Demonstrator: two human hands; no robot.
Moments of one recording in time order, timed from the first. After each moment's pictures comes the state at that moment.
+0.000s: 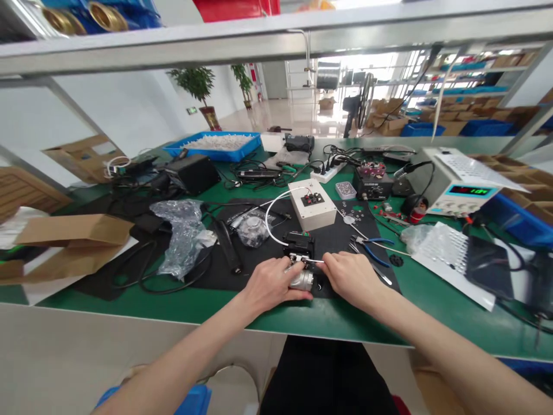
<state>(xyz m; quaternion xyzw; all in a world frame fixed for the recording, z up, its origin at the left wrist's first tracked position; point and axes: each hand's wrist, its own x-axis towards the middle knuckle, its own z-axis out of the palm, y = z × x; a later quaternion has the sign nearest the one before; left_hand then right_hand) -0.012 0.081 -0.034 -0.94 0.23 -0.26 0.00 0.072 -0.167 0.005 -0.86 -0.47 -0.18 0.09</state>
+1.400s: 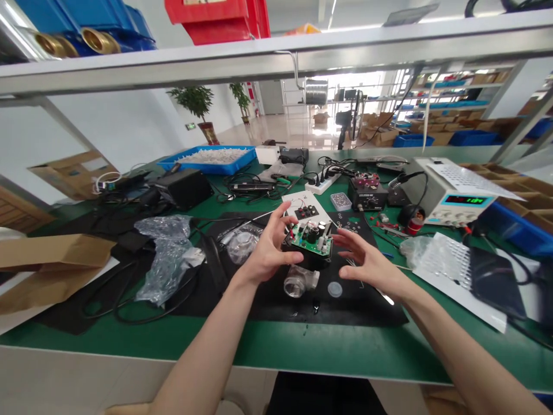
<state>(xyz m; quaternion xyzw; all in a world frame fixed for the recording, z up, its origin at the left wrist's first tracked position) 0.078 0.072 0.035 -0.66 0.11 -0.10 -0.73 0.137 -0.204 0.018 -0.67 -0.31 0.18 0.64</state>
